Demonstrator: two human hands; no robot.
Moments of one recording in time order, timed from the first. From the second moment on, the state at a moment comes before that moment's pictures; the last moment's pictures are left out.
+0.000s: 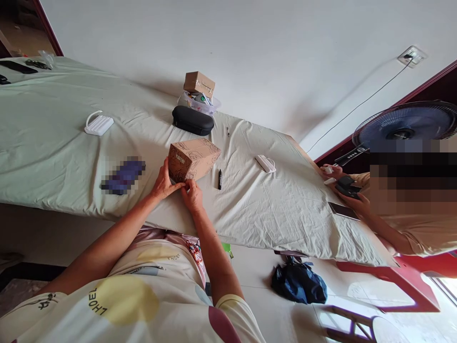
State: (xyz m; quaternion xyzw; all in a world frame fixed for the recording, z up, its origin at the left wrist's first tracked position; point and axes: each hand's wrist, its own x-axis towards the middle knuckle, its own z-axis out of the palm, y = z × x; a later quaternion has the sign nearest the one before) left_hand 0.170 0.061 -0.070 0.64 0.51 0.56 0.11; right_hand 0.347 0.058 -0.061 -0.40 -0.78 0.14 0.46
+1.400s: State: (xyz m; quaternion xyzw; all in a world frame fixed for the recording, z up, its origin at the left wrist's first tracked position) left_hand 0.167 0.061 -0.064 0.60 0.50 0.59 0.19; right_hand 0.354 0.064 -0.060 -0.37 -0.80 0.12 0.46
